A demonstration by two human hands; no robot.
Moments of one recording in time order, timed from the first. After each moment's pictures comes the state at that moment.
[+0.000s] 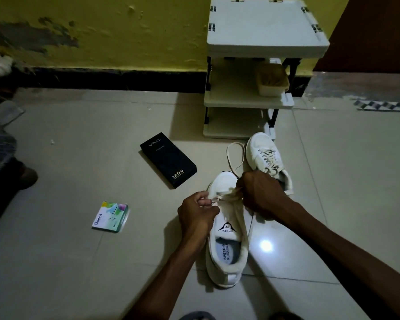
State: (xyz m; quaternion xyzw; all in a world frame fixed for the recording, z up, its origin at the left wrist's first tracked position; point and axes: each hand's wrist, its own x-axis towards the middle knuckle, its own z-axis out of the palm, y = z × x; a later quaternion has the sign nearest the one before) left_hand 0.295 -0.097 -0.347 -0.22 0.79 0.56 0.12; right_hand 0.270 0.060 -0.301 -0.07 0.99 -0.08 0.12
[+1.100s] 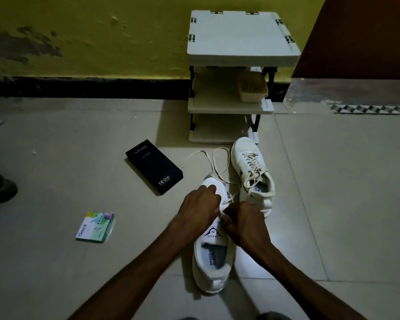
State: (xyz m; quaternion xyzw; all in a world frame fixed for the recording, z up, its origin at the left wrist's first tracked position) left_hand 0.267 -0.081 -0.342 0.33 0.94 0.09 0.06; right_hand 0.329 0.052 -0.346 0.05 0.95 -0.31 0.01
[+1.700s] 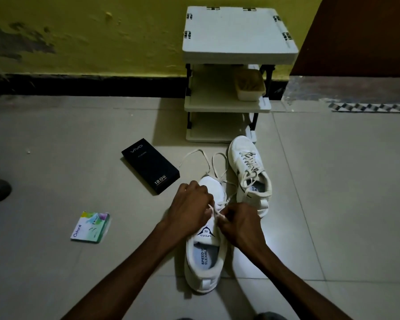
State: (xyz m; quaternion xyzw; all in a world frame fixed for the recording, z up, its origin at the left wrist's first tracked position) left_hand 0.257 -0.087 -0.339 0.32 0.94 0.07 0.06; right_hand 0.328 0.053 -0.356 0.10 0.92 -0.38 0.01
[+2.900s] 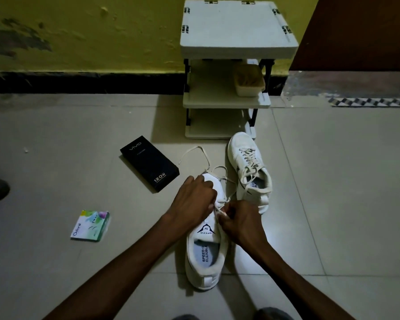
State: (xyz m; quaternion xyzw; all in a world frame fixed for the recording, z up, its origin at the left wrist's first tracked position) left_hand 0.250 -0.082 -0.337 0.39 0.92 -0.01 0.01; right_hand 0.330 0.052 -0.356 0.10 0.92 -0.38 0.00
